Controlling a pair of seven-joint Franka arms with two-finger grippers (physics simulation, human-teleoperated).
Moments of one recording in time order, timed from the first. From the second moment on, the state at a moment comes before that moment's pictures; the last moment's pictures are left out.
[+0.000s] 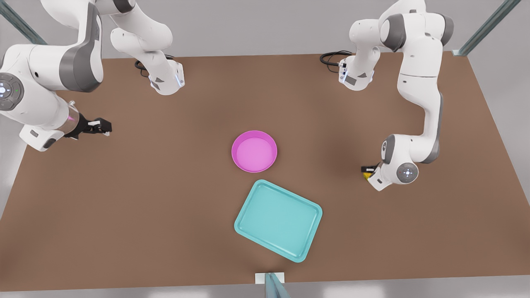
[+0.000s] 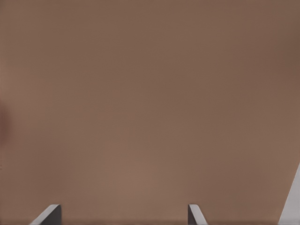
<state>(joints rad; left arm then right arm) -0.07 0.55 0.01 -1.85 0.08 2.05 -0.04 0.11 0.15 -0.08 -1.35 -0.11 1.30 -0.14</state>
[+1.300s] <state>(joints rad) -0.41 0.65 -0.23 -1.60 0.03 2.04 -0.31 0.10 0.16 -0.08 -1.37 -0.10 1.29 -0.15</state>
